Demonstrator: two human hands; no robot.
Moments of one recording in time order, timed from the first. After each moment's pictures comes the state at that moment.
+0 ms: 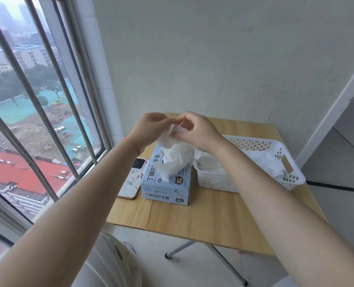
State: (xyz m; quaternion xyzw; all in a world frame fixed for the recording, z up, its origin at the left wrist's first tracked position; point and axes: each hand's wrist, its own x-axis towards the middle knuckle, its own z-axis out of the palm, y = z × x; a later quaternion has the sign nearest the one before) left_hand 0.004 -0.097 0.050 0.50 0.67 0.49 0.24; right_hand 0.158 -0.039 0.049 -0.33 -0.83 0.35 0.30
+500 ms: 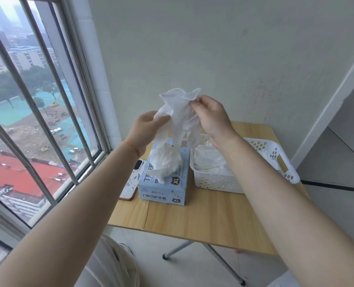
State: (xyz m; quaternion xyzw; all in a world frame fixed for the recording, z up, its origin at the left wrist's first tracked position) left_hand 0.005 -0.095 0.041 0.45 0.58 0.60 0.32; right_hand 0.167 -0.028 0.071 -0.34 -0.67 0.47 0.47
